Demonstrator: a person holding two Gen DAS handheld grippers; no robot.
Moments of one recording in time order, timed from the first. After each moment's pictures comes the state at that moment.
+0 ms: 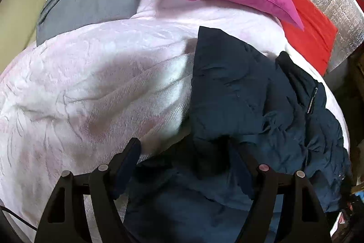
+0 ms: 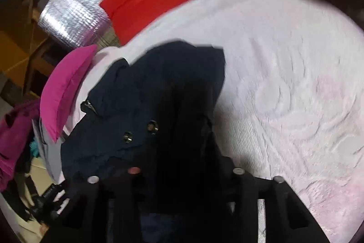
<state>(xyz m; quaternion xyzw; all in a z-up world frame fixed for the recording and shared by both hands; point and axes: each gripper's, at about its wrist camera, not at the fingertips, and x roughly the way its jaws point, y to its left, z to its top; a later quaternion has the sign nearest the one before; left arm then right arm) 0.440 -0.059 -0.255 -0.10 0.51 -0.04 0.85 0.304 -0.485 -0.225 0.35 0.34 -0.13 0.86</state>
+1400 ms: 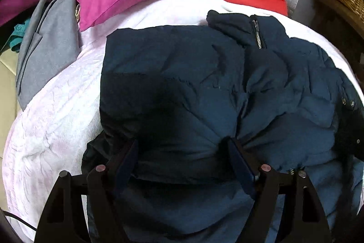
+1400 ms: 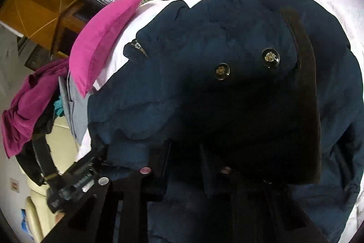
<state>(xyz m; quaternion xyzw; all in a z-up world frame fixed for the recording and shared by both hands) 0.383 -0.151 -0.240 0.09 0.47 -0.14 0.87 0.344 -0.412 -0.251 0.38 0.40 0.03 0.83</state>
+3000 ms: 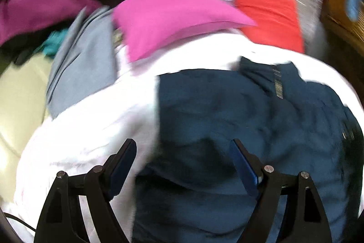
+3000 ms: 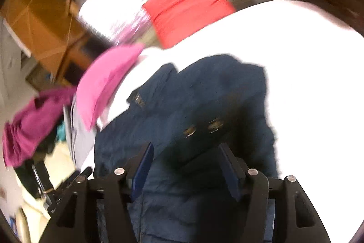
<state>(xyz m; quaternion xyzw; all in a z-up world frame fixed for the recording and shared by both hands) 0.386 -0.099 -0.190 0.05 0.40 -0.06 0.91 0.275 -0.483 -0.202 0.37 0.30 -0.05 0.88</state>
